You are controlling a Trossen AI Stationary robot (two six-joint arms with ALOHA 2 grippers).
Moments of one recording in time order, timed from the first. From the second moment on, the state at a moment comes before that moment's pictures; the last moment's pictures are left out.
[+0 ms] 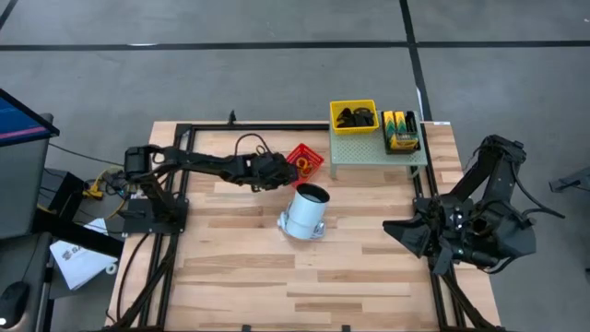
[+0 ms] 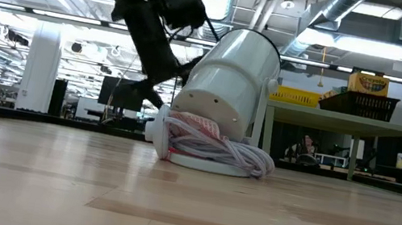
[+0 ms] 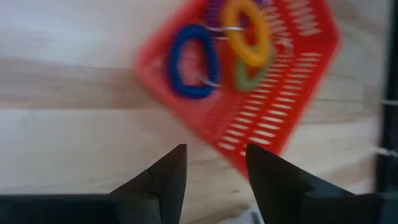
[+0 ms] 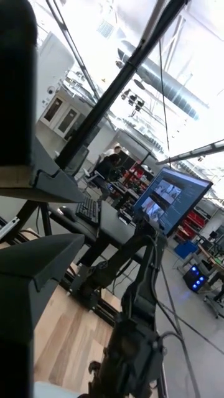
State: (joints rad) left arm 0.21 1.72 1.00 -0.20 -0.18 -1.41; right arm 1.04 1.20 1.27 0.12 1.29 0.73
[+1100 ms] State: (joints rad) left arm 0.27 1.75 1.00 -0.26 -0.21 -1.28; right arm 1.06 1.20 1.27 0.12 1.34 0.72
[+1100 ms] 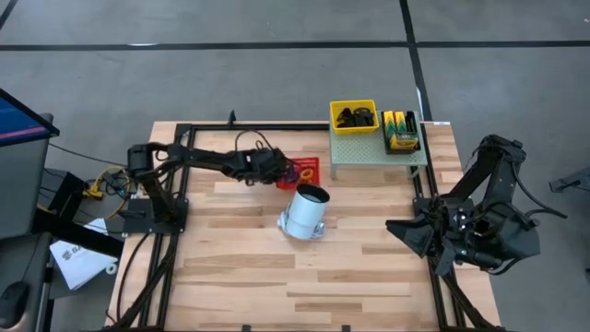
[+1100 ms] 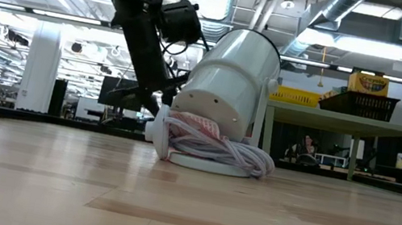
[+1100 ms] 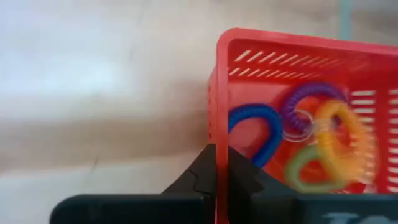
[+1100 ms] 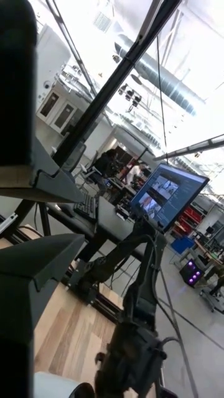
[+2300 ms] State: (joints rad) left arm 0.44 1.40 1.36 -0.79 -0.15 -0.97; right arm 1.06 1.20 1.27 0.13 1.46 0.54
